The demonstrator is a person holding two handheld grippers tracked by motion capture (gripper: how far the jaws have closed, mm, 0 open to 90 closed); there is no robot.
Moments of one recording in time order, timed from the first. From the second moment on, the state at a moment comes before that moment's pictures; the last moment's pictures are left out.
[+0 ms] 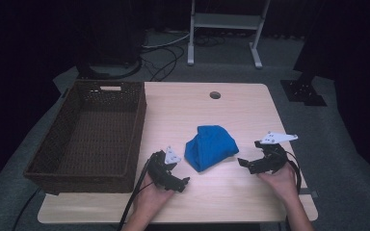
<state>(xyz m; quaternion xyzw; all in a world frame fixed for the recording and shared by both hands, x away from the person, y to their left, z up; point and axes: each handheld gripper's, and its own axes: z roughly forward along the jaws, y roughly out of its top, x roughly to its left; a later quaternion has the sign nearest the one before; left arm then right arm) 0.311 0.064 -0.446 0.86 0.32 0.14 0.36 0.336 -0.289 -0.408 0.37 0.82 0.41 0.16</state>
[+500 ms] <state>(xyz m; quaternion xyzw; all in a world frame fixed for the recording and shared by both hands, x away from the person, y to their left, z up) 0.311 0.064 -0.446 0.86 0.33 0.14 0.36 0.348 -0.276 -0.403 0.37 0.81 0.42 0.15</state>
